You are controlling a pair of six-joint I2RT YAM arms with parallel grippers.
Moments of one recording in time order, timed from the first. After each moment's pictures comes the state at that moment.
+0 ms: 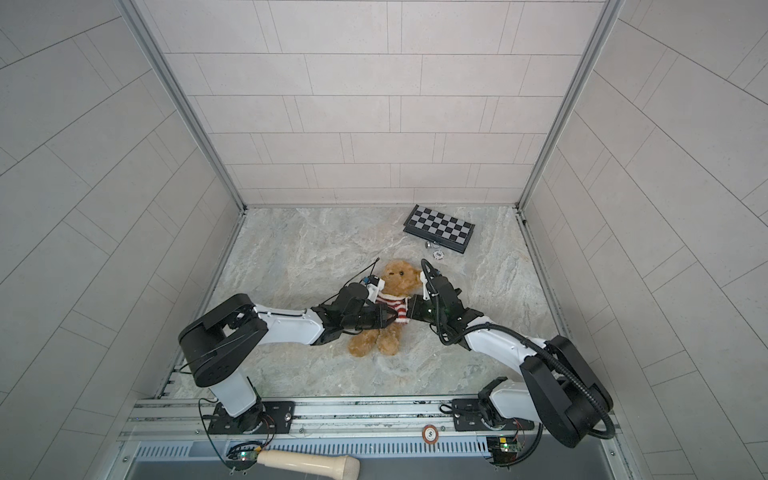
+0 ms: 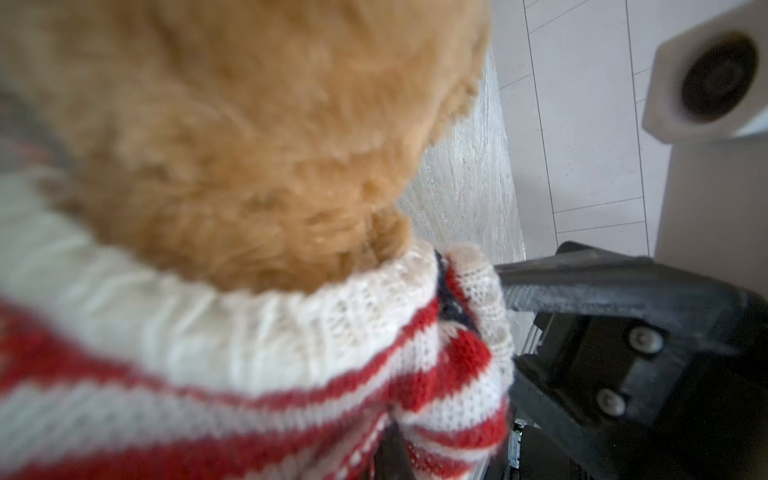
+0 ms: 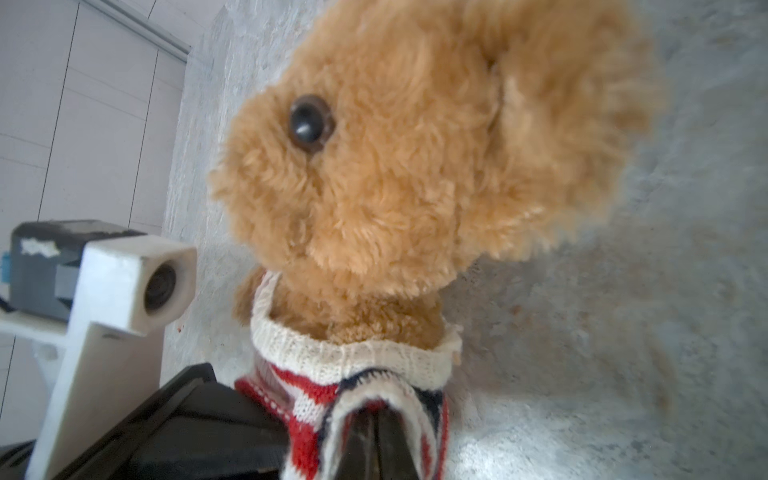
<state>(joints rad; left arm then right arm) -0.84 1.72 0.70 0.43 0.29 -0.88 0.51 1.25 0.49 0.09 -0.23 0.75</state>
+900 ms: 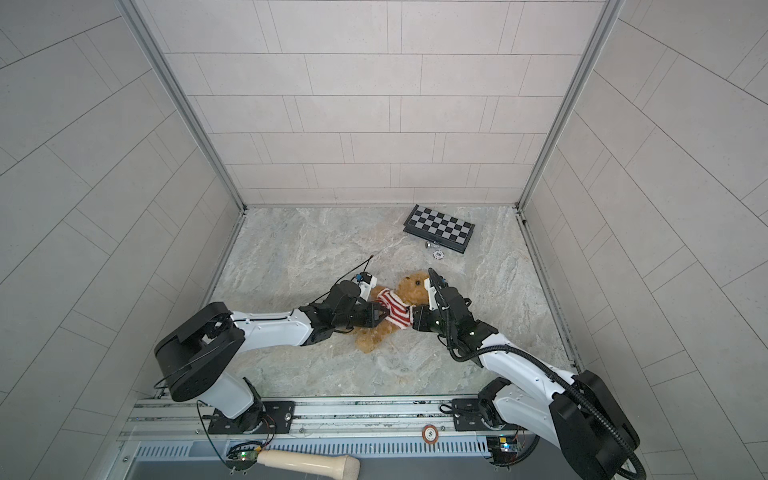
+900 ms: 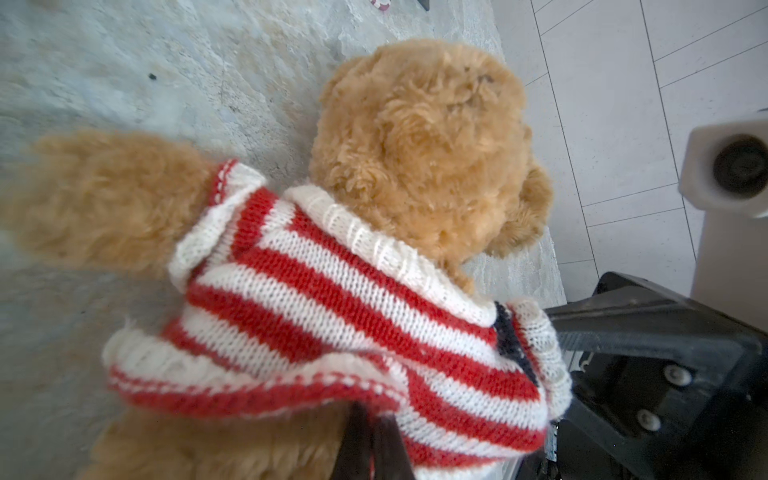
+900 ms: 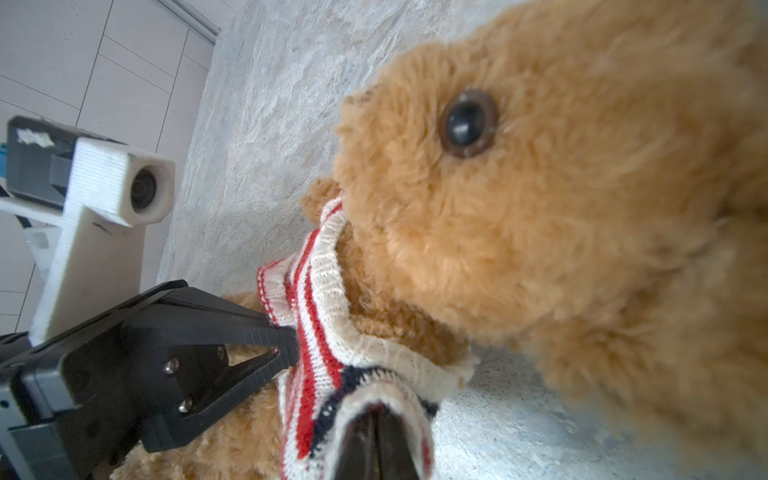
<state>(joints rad) -0.81 1.60 0.68 0.28 0.23 -0.75 0.52 1.04 0.39 0.02 -0.23 0.70</state>
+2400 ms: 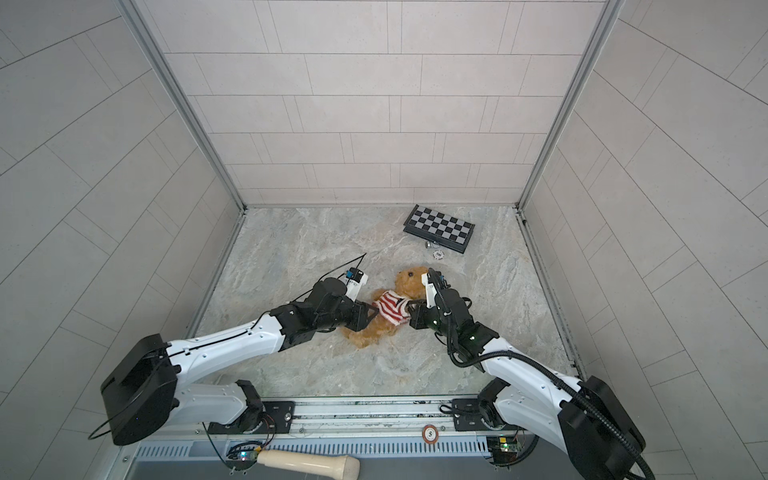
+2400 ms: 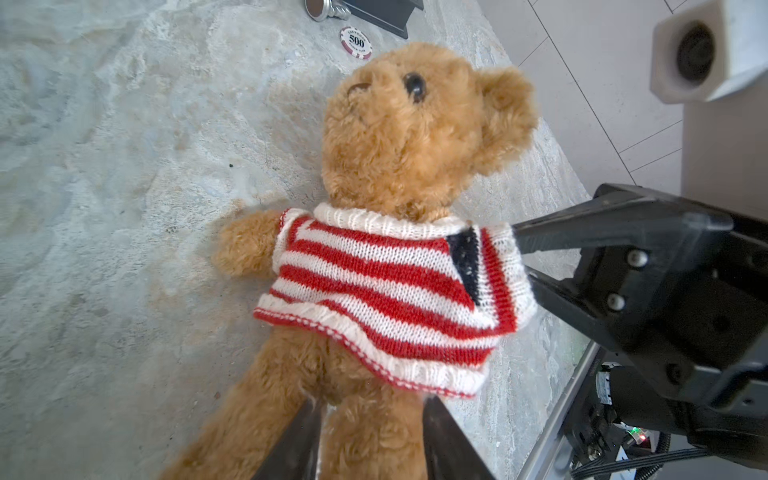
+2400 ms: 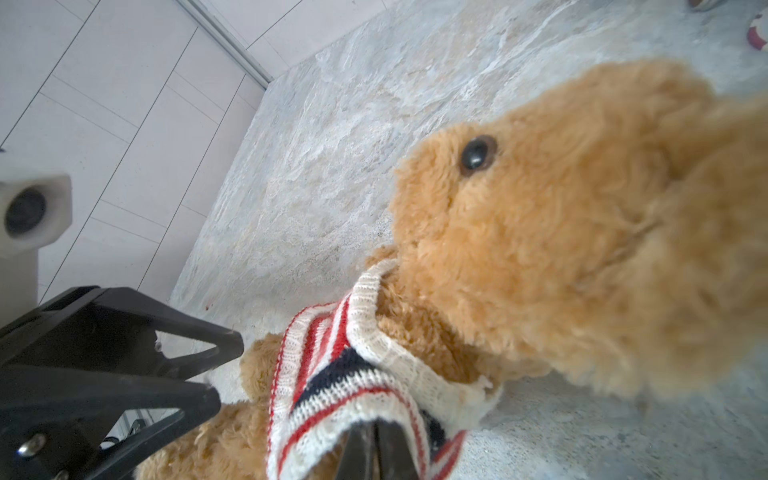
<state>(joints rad) -0.84 1.30 0.71 -0.08 0.13 -0.49 0.58 1.01 0.39 0.15 -0.14 0.64</state>
